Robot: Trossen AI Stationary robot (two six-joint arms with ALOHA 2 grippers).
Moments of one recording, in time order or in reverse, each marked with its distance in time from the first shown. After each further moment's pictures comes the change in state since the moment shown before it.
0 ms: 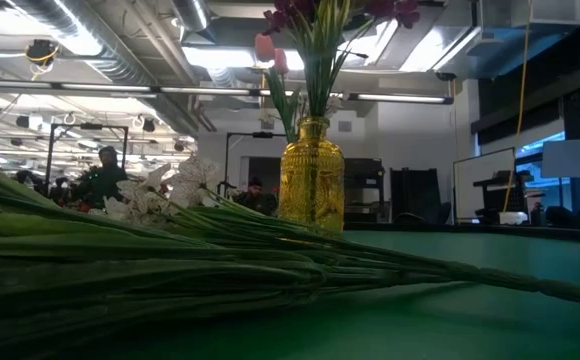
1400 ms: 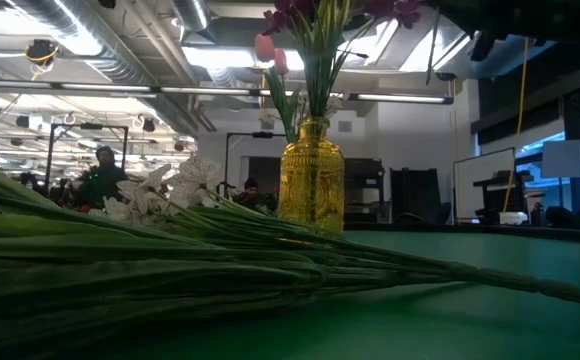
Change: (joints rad) left arm 0.021 -0.164 -0.483 0.802 -0.092 0.311; right arm -0.080 -0.616 -1.477 1.535 -0.145 0.109
